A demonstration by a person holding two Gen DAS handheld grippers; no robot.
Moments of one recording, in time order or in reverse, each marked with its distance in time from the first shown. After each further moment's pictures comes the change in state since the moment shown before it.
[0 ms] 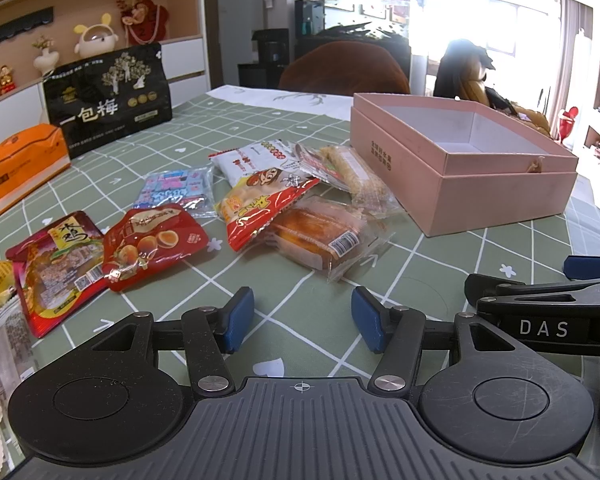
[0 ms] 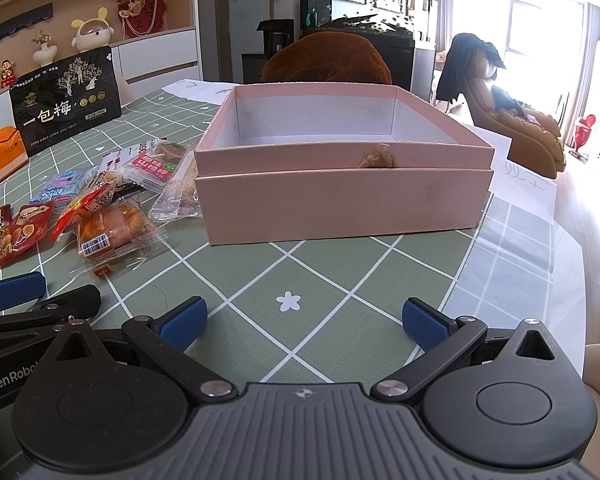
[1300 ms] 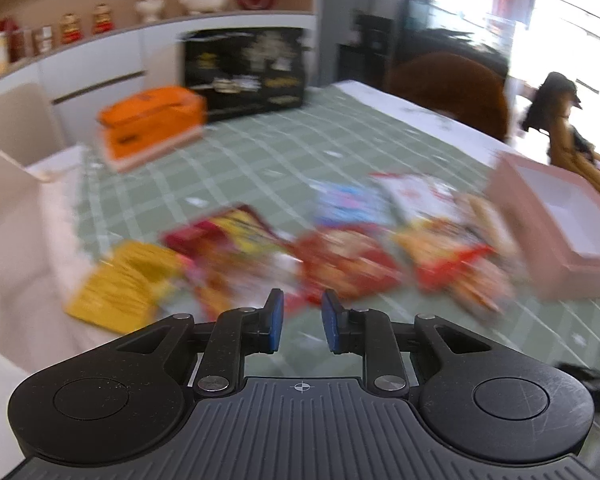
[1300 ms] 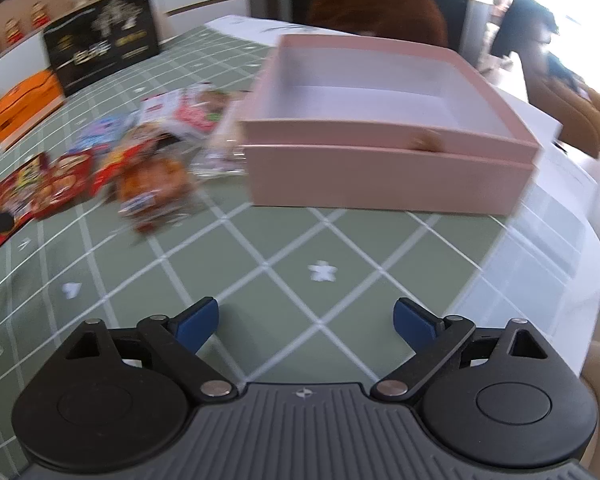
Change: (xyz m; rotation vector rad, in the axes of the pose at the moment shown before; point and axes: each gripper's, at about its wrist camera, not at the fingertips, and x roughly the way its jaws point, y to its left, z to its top) left arm -0.046 0.126 0.038 -0.253 0.088 0.196; right arm 0.000 0.008 0.029 -0.119 0.234 0.126
